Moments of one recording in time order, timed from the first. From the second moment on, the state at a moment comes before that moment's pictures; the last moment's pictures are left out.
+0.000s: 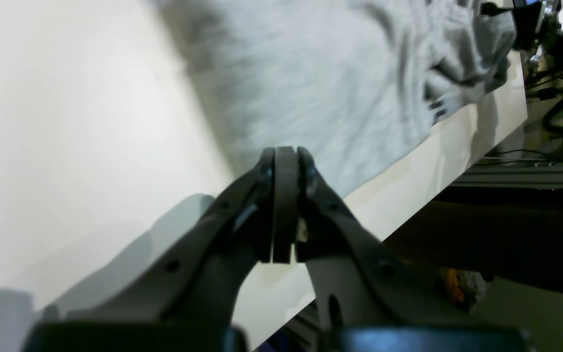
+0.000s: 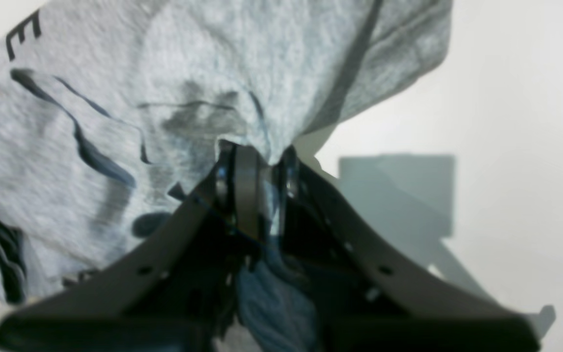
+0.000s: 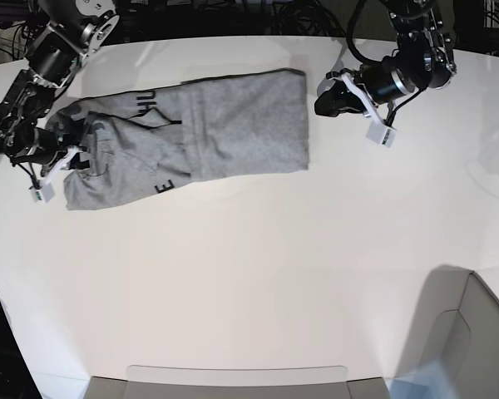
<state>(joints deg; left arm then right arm) 20.4 -5.4 -19.7 105.5 -53.9 -29.8 71.9 12.2 15.7 40.8 70.2 28.7 44.9 -77.3</state>
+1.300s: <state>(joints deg) 20.5 -9.1 -26.1 100.4 -53.8 -29.6 72.1 -1.3 8.9 -23.1 115.8 20.9 6.7 -74.2</state>
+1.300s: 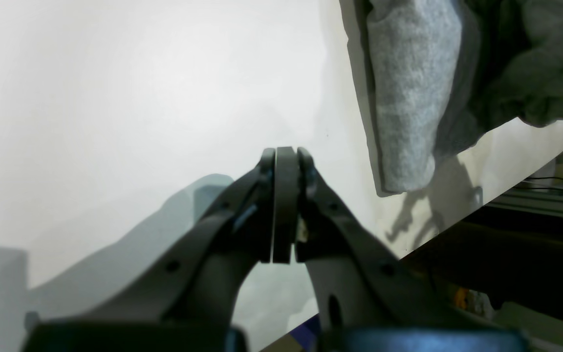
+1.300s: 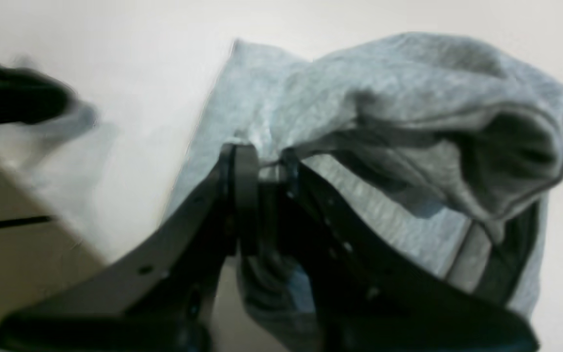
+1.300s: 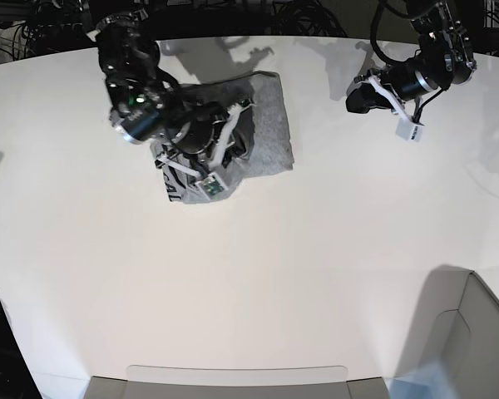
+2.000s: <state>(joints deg) 20.1 -9.1 -26.1 100.4 -53.9 -29.6 72.1 1.0 5.6 -43.9 114.9 12.5 6.1 -74.3</state>
